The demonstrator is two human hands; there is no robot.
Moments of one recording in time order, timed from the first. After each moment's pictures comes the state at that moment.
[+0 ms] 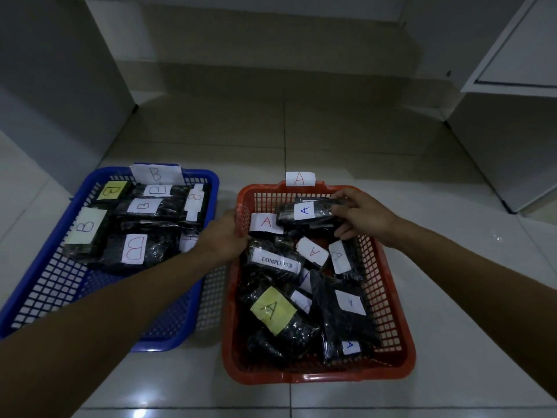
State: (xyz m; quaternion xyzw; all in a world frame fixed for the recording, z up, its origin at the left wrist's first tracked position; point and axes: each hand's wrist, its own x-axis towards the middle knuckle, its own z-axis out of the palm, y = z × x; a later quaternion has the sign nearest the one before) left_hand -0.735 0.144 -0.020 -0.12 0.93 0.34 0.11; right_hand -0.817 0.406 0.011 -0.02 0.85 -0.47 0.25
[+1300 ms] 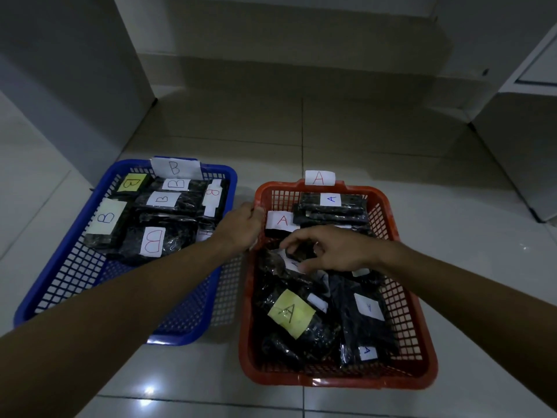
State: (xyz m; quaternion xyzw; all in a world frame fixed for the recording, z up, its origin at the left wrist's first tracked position) left_hand -0.744 0.142 -0.017 -0.16 0.90 0.39 0.09; right_hand -0.779 0.349 0.005 -0.33 0.82 -0.28 0.38
